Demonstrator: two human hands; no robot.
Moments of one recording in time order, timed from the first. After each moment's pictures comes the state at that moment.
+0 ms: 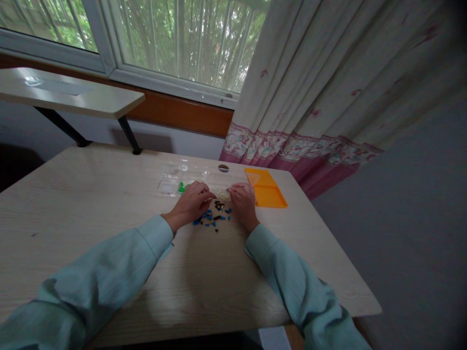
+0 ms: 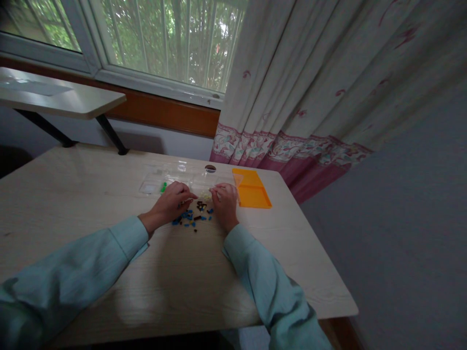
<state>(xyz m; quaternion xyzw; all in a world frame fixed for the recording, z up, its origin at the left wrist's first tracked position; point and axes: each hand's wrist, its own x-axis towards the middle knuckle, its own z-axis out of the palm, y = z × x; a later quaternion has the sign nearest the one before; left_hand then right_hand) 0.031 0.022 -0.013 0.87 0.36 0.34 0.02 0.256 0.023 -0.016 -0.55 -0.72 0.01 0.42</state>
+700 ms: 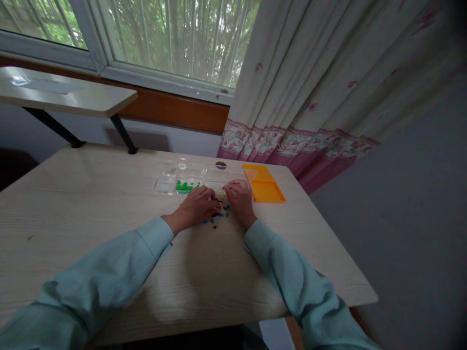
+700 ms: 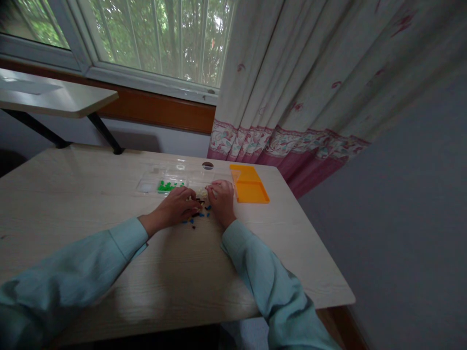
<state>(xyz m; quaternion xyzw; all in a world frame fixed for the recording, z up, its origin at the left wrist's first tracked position) 0.045 0.011 -0.015 0.92 0.31 0.24 -0.01 0.251 0.022 -0.013 -0.54 -0.73 -0.01 0.42</state>
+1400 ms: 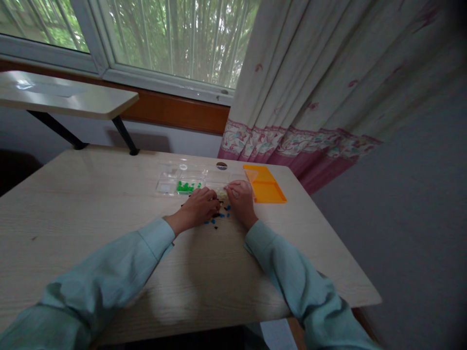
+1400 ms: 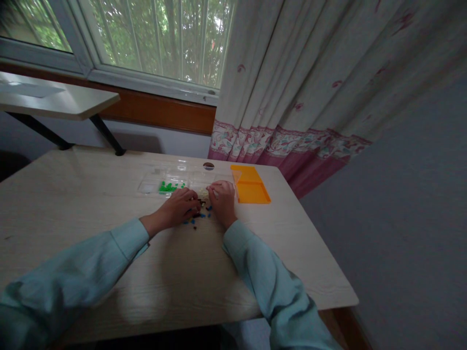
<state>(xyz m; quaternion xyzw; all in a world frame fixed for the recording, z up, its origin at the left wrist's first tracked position) 0.047 0.010 -0.014 0.92 0.32 0.22 0.02 0.250 0.022 -0.014 -0.54 -0.72 0.01 0.42</state>
